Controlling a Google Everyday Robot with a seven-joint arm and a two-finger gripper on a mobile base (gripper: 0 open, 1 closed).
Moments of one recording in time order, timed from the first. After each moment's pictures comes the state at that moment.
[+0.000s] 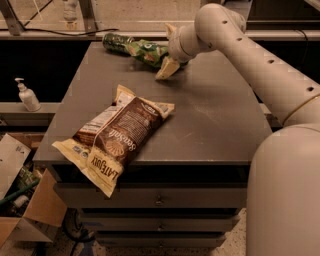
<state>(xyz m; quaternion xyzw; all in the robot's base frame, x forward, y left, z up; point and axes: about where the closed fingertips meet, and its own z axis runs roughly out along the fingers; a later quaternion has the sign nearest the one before) 0.826 -0.022 0.865 -0.66 0.59 -0.05 0.46</state>
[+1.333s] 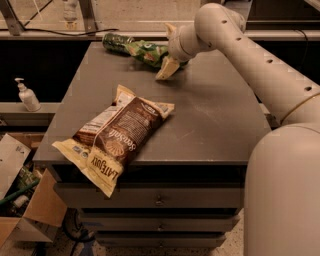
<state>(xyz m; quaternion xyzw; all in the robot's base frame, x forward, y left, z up) 0.830 -0.022 0.865 -0.66 0.60 -0.05 0.46</state>
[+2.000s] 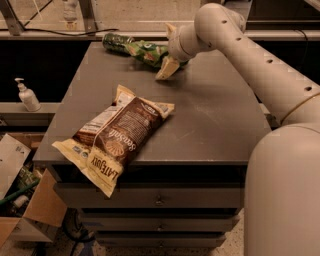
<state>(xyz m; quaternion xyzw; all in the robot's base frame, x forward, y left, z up) 0.830 -0.022 0.866 -0.66 0.60 -0.05 0.46</state>
